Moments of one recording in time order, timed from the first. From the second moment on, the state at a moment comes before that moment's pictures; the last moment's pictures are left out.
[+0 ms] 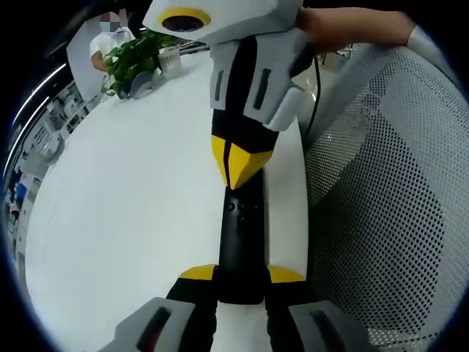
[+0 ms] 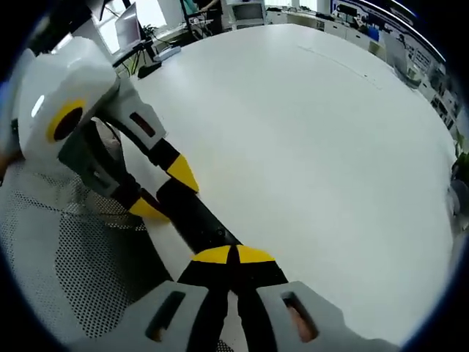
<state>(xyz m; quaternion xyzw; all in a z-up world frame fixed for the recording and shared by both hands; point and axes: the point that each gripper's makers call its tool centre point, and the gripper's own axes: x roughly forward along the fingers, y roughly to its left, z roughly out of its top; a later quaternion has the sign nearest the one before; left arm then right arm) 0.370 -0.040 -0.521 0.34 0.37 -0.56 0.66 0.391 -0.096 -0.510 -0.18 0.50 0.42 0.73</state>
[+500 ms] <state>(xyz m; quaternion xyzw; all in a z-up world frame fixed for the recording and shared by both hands) 0.371 -0.040 -0.521 0.32 0.38 -0.56 0.66 0.392 -0.097 -0.511 -0.18 0.50 0.41 0.74</state>
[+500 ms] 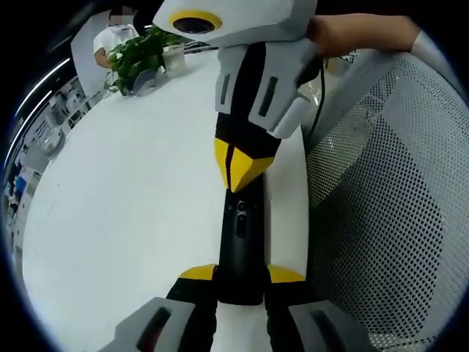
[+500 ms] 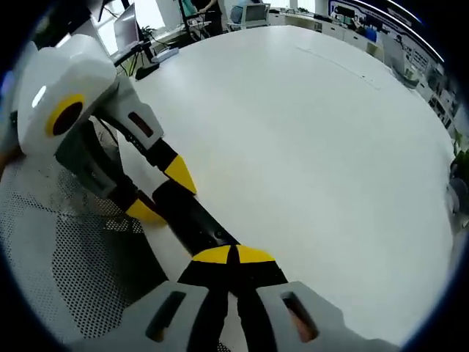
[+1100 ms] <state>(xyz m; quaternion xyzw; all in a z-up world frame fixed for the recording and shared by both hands) 0.371 -0.040 -0.521 0.32 0.38 -0.56 0.66 0.386 -0.091 -0.506 -0.16 0.51 0.43 0.73</state>
